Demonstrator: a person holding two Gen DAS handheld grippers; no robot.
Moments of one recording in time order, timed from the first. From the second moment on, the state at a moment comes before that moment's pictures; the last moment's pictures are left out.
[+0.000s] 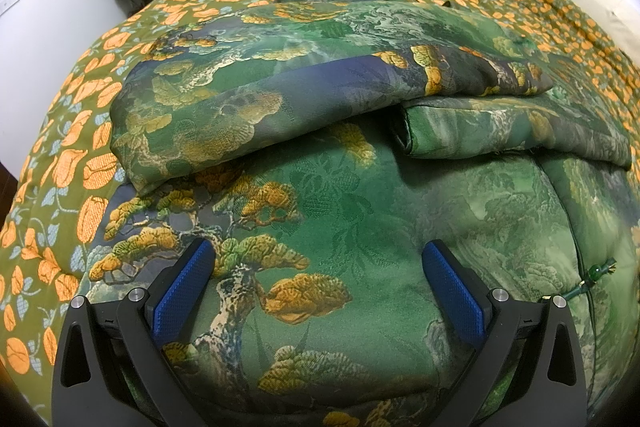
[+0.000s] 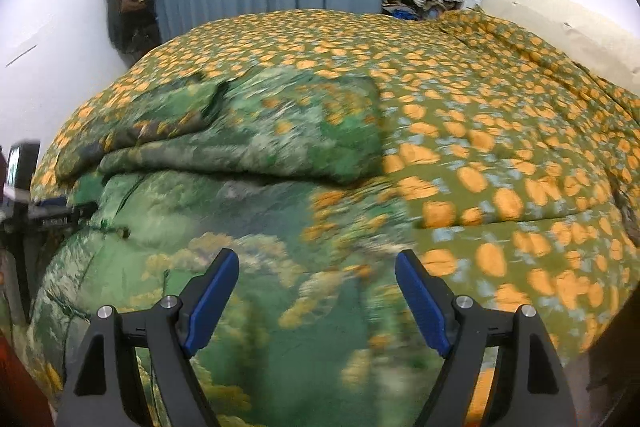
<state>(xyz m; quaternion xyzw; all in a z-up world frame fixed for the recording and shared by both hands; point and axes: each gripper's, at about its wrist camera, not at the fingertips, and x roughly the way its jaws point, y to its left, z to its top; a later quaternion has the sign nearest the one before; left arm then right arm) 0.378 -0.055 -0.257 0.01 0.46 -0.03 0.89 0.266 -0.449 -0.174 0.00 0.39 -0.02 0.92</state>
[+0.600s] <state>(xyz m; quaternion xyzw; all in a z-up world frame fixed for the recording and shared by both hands) 0.352 -0.014 -0.200 -0.04 0.51 -0.12 0.85 0.230 -0.509 -0.191 -0.02 0.53 0.03 0.85</state>
